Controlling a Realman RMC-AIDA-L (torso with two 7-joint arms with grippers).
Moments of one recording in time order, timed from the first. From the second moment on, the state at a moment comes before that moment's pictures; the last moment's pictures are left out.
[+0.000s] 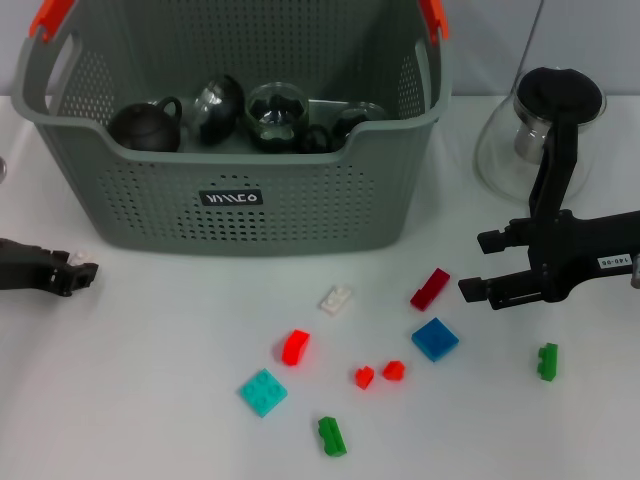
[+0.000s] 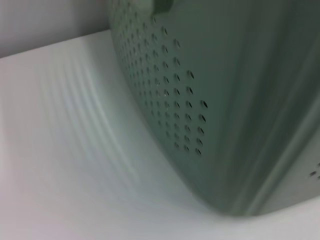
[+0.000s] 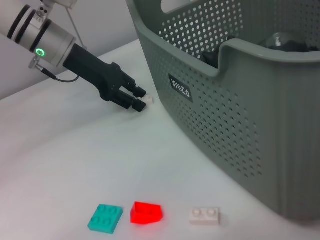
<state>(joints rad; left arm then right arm) -0.42 -2.17 0.78 1.02 2.63 1.02 -2.02 0.60 2.02 -0.91 -0.82 -2.14 -1.54 1.69</state>
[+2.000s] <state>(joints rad) -0.74 -2.03 0.74 1.07 2.14 1.42 -2.18 0.59 2.01 -0.91 -0.81 -2.14 -1.55 1.67</state>
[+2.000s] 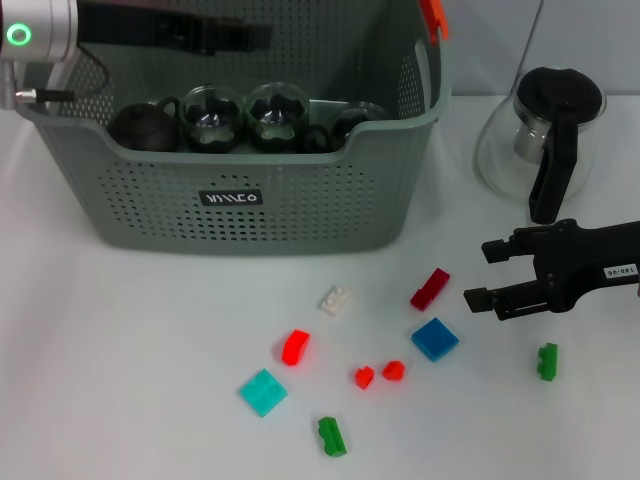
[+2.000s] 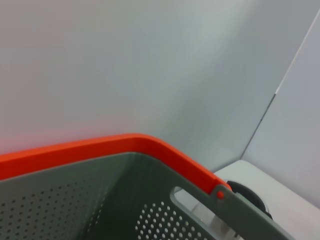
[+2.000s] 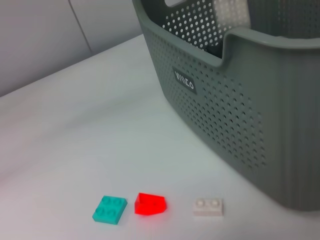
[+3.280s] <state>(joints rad) -0.51 -2.17 1.01 1.21 2.30 1.76 -1.75 0.60 2.01 -0.91 -0.81 -2.16 -1.56 1.67</state>
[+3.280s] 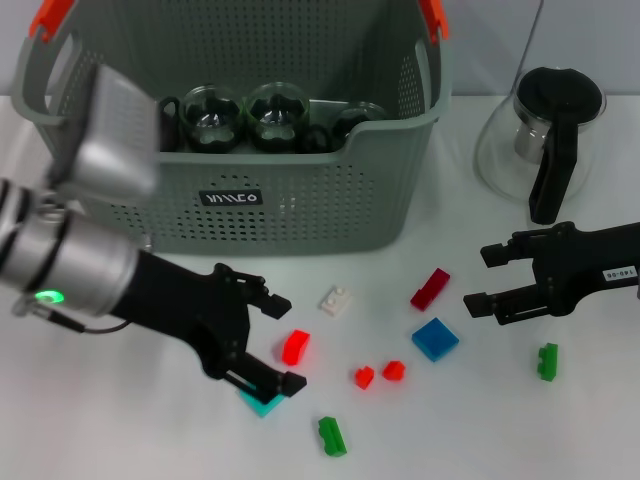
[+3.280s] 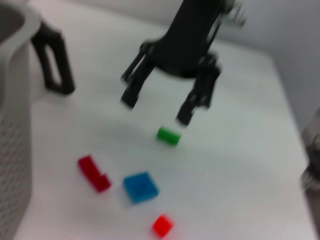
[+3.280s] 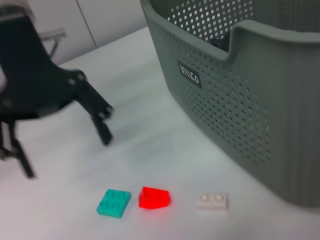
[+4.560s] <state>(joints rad) -0.55 -2.18 1.54 1.19 2.56 1.33 -2.30 0.60 2.02 -0.88 -0.81 -2.16 -1.54 1.67</state>
